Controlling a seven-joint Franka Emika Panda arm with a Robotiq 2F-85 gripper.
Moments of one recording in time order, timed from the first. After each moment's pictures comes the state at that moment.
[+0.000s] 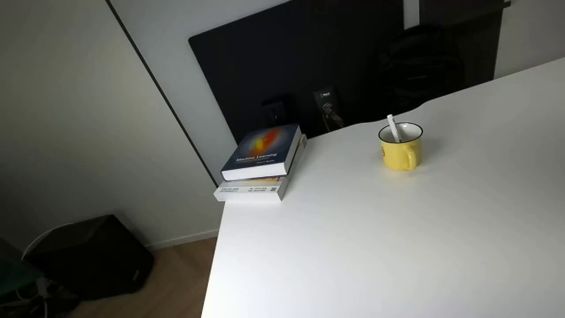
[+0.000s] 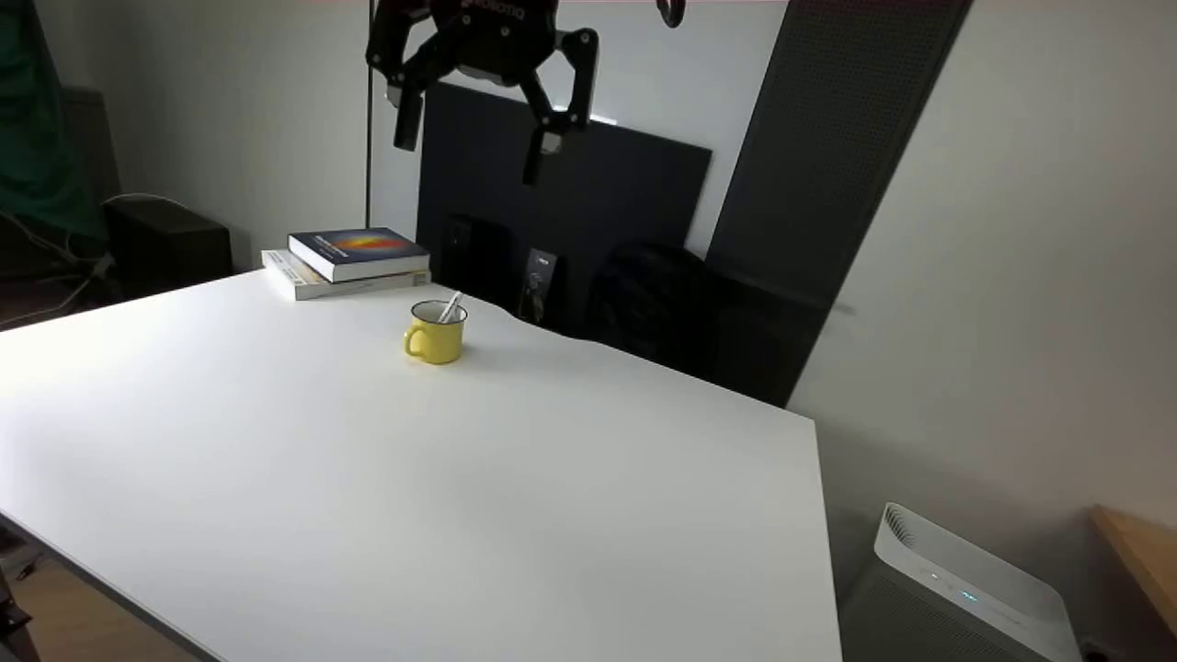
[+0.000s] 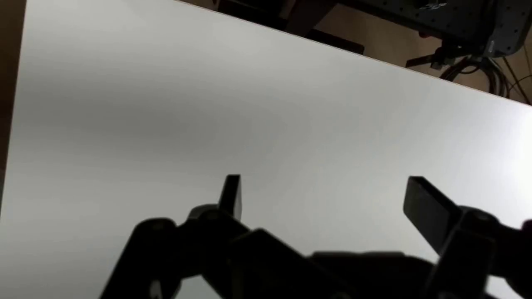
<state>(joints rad) 0.00 -0.35 -0.16 -2.20 -0.06 1.71 -0.42</state>
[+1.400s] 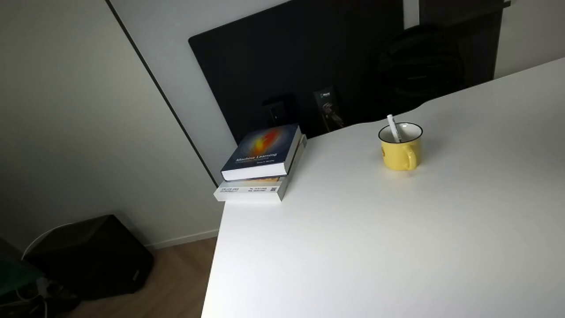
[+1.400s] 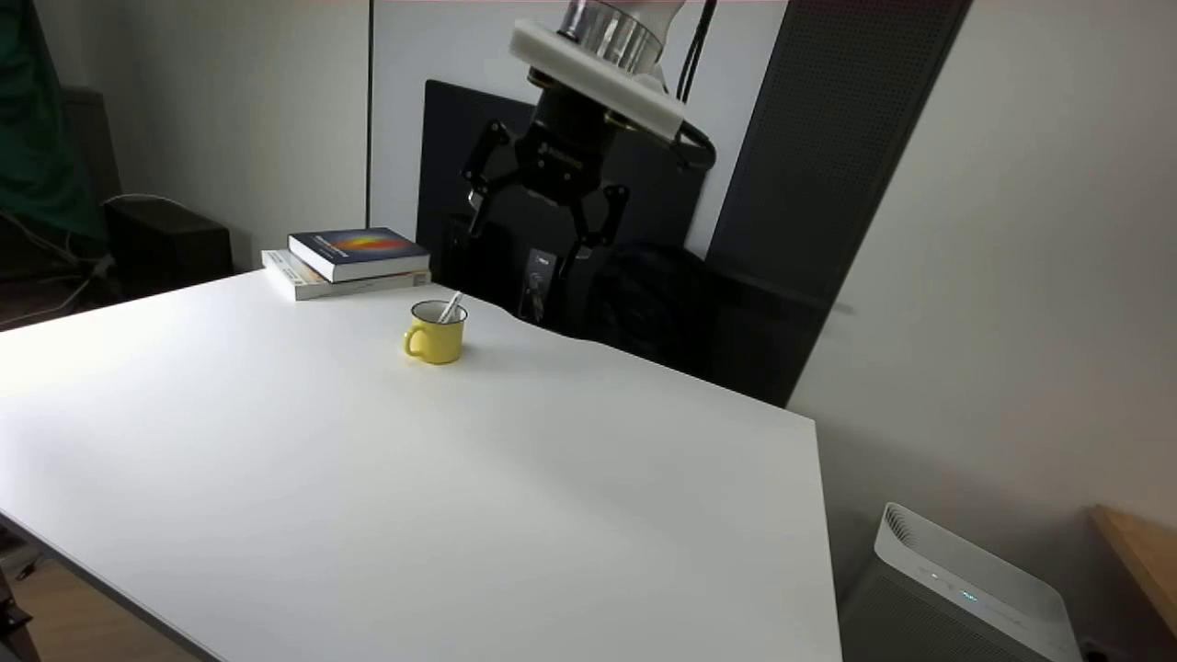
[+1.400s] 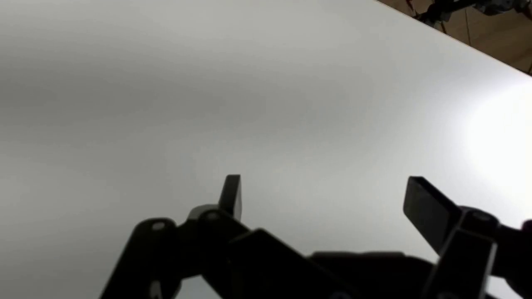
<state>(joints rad) -0.05 0.08 -0.17 -1.95 0.14 1.79 -0.62</state>
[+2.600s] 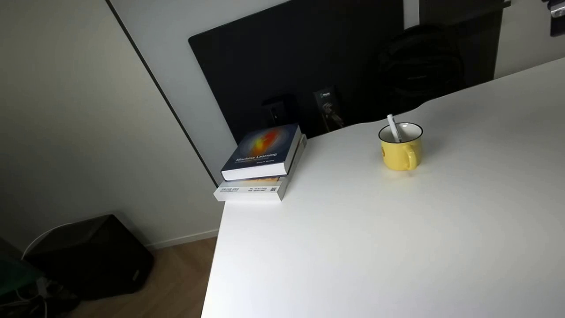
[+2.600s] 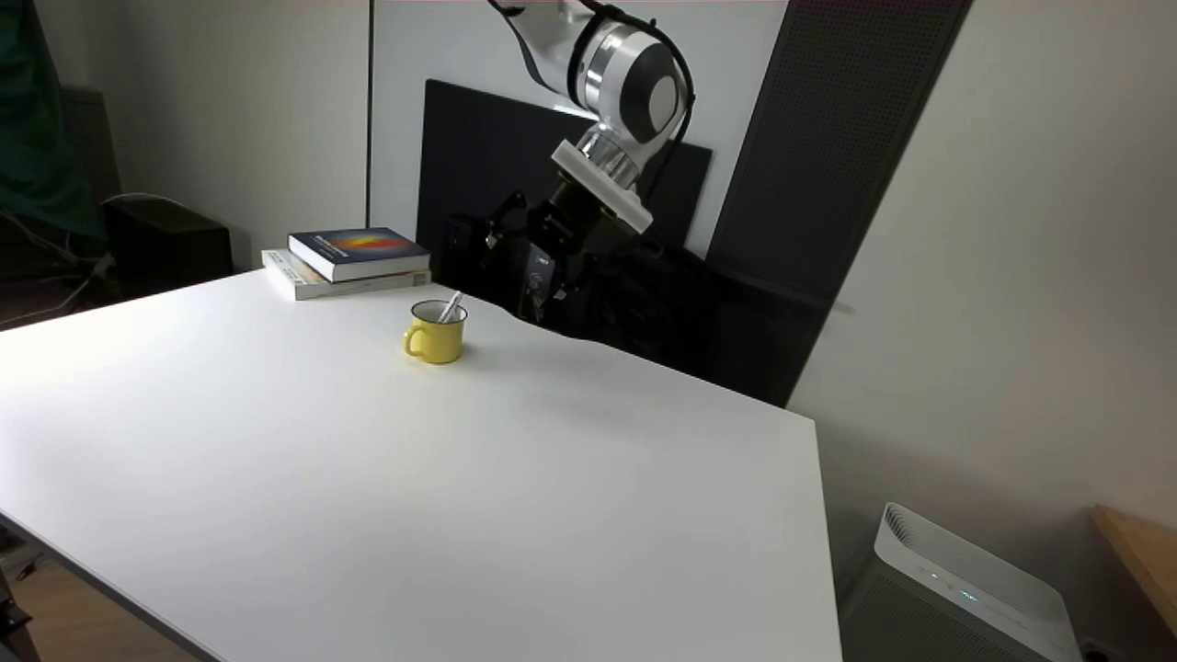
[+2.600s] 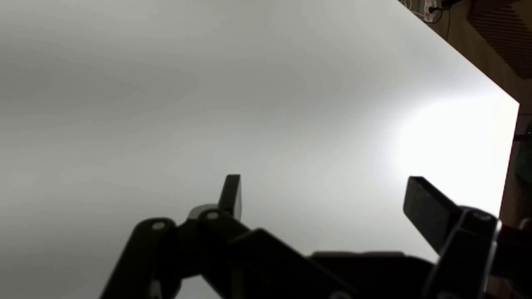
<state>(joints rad) -0.15 0.81 0.04 -1.10 0.22 1.39 -0.57</state>
